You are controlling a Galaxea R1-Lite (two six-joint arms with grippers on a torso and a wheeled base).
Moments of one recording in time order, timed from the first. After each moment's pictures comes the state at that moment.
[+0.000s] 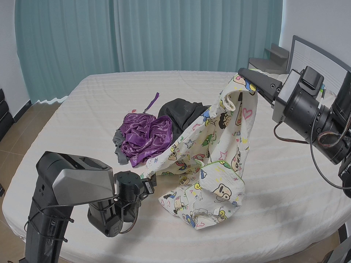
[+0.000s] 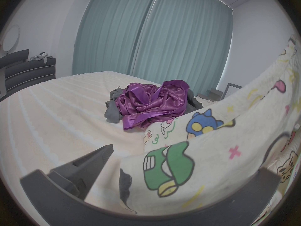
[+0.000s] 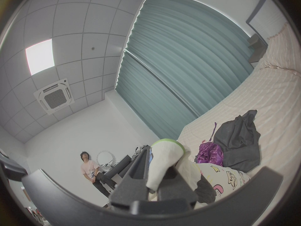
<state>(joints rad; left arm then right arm) -0.51 2.49 -0.71 -1.44 0.46 -0.46 0.65 1.52 -0.76 -1.02 0.10 0.73</state>
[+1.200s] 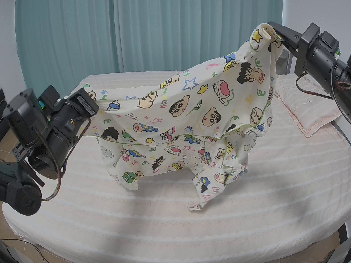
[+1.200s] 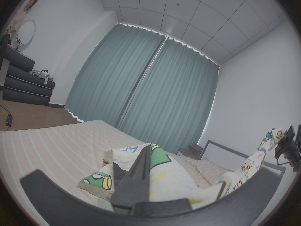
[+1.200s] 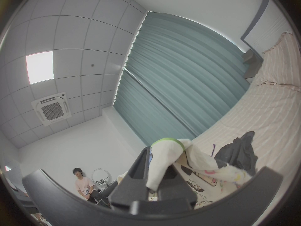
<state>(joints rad) -0.47 1.58 -0.63 -1.18 0.46 -0.35 0.48 1.49 -1.02 -0.86 0.13 0.80</state>
